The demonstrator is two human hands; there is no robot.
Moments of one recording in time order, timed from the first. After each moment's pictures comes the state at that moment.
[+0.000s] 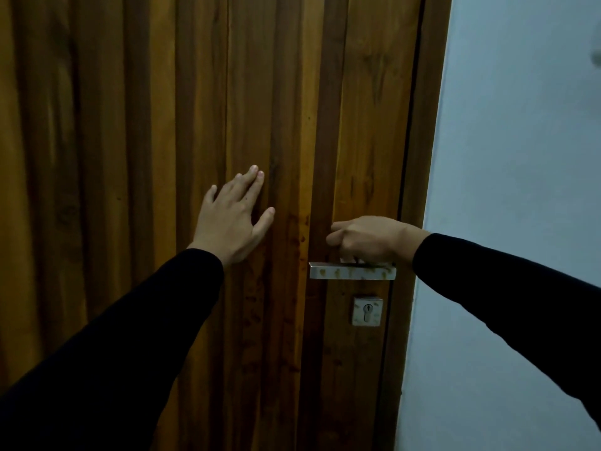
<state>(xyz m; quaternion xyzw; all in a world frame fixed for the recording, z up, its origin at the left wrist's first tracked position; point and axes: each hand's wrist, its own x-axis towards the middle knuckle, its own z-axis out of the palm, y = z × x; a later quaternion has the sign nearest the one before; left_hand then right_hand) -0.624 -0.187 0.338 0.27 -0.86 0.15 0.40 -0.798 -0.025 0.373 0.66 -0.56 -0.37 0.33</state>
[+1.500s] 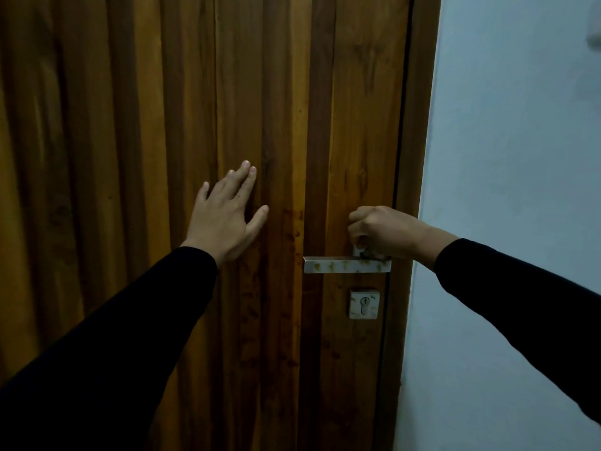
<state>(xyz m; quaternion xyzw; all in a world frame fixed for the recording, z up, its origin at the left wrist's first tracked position) -0.626 -0.188 0.335 0.27 -0.86 0.16 0.40 -0.837 0.000 0.359 0.70 -0.64 -0.05 0.32</state>
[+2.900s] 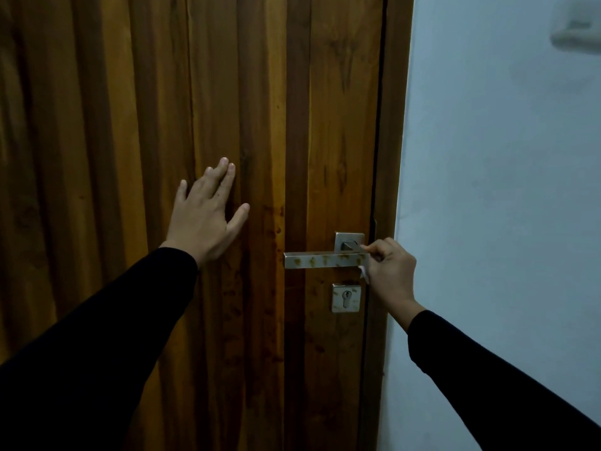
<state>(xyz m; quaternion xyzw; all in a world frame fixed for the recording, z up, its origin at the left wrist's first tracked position) -0.630 -0.190 0.333 0.28 -0.86 0.15 0.40 -0.842 0.007 0.255 0.40 -0.66 0.55 0.32</state>
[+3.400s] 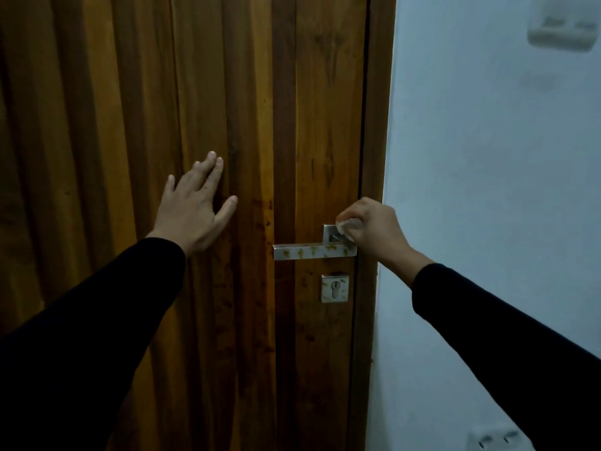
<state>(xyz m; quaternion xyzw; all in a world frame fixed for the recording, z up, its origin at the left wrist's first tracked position) -0.628 -0.188 0.337 0.28 -0.87 0.15 0.39 -0.834 0.023 0.319 0.50 -0.74 0.35 0.29</state>
